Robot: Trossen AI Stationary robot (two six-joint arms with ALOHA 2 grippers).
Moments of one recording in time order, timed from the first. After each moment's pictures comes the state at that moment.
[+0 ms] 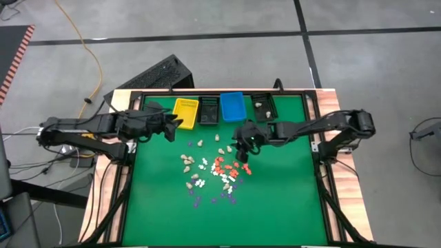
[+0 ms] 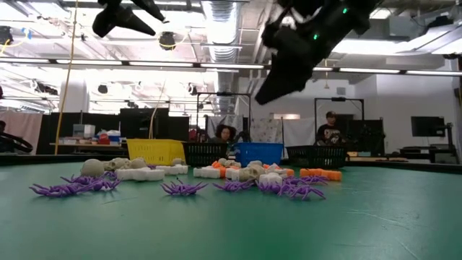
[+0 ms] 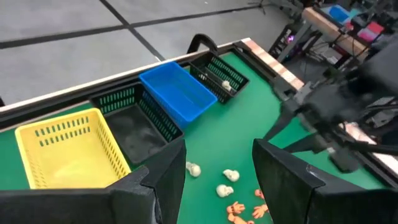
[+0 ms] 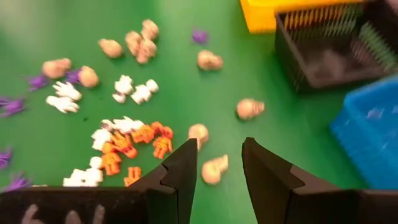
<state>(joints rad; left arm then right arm) -0.01 0.87 0.95 -0.48 -0.53 -0.66 -0.04 1.49 0.97 -0.18 0.13 0.18</state>
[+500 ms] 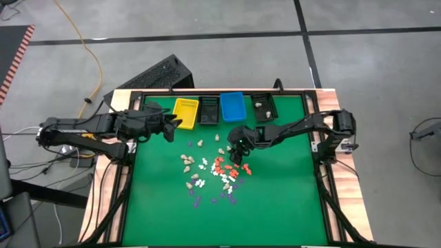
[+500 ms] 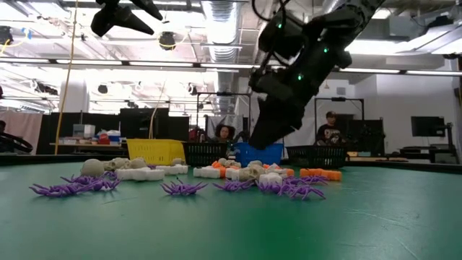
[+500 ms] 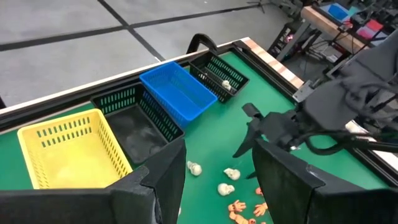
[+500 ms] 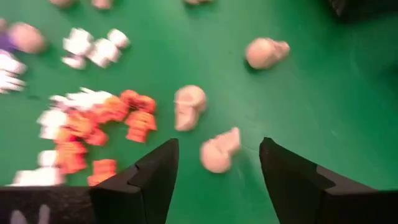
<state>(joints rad) -0.01 0.86 0.95 -0.49 -0.53 -0.65 -0.07 1.70 0.97 -0.11 0.08 0.29</state>
